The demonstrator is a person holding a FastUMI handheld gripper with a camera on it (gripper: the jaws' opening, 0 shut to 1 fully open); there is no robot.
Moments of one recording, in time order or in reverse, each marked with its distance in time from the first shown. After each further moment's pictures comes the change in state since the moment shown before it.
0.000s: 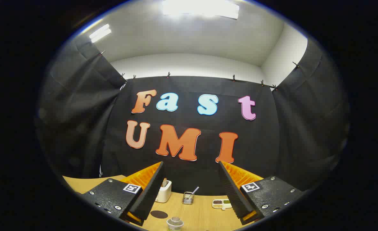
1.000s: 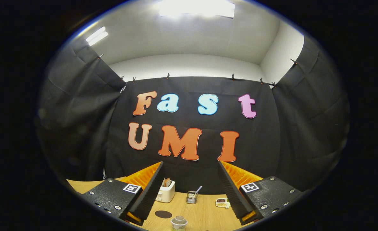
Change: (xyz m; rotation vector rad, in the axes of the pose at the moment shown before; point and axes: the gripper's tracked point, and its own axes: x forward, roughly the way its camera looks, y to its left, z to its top) arm -0.010 -0.004 0.000 0.047 0.009 0.012
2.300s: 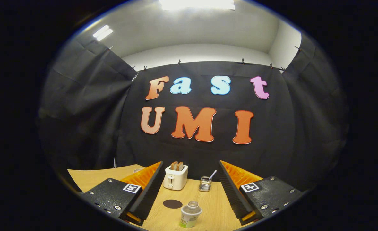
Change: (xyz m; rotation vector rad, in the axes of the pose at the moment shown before) arm -0.009 0.040 -0.137 0.031 0.098 0.130
